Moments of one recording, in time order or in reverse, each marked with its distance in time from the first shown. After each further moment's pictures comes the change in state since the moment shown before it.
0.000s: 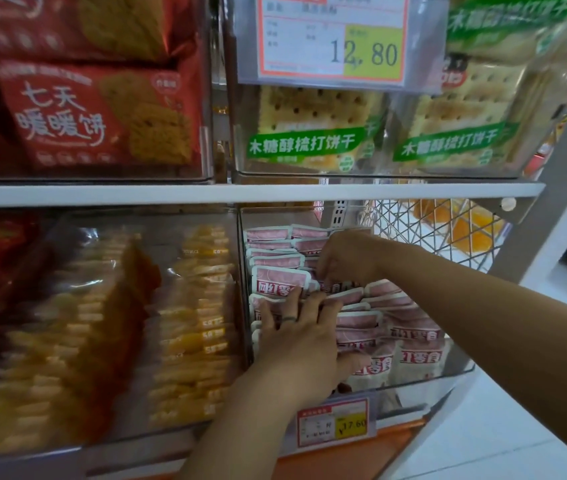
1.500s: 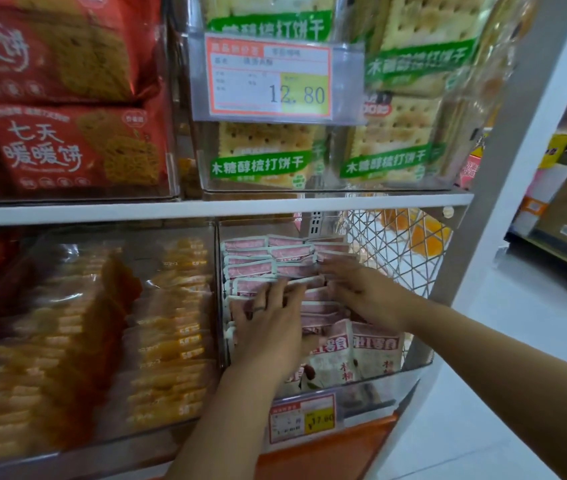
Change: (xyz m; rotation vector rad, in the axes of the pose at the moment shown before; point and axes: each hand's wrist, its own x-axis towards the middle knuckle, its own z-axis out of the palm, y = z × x) left_hand 0.023 -0.001 0.007 -0.009 0.236 -0.102; right_hand -0.076 0.019 0.034 0.428 0.295 -0.018
